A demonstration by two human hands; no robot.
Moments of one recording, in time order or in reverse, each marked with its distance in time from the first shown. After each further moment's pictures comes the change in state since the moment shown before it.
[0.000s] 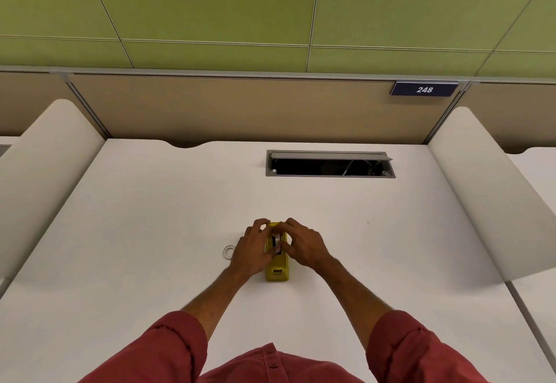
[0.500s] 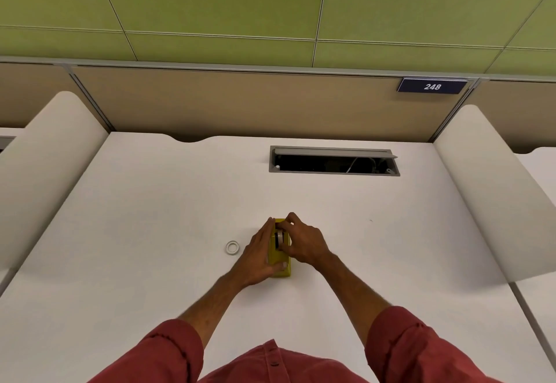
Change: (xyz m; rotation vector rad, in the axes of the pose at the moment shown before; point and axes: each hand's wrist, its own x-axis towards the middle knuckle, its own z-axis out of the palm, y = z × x) left_hand -0.024 -0.017 0.015 -0.305 -0.141 0.059; right_hand 0.008 -0.004 0.005 -0.105 -0.067 0.027
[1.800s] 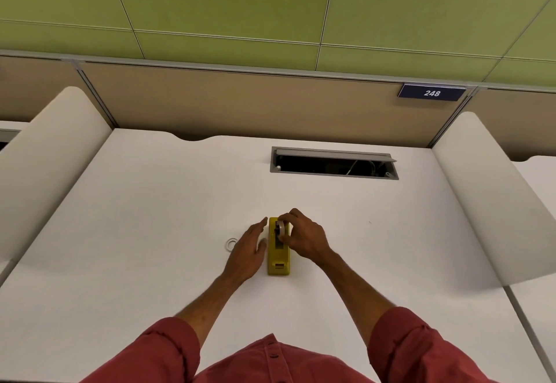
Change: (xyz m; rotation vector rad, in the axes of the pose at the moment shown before) left_hand -0.013 -0.003 -0.004 -0.121 0.294 -0.027; right_hand -0.009 -0.010 -0.017 0.156 0.100 0.041
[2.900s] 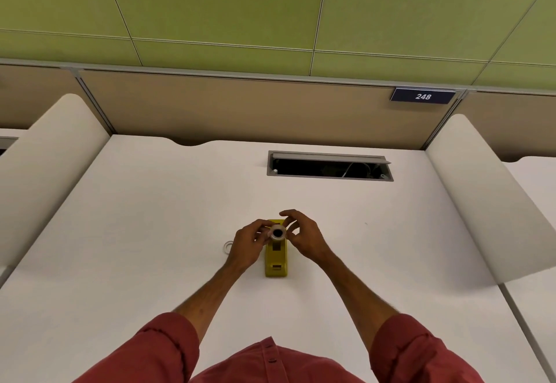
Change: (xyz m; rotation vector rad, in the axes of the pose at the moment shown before) left_hand 0.016 0.029 -0.006 -0.231 0.039 -0.091; right_hand -0.011 0.003 -0.006 0.419 0.104 0.071
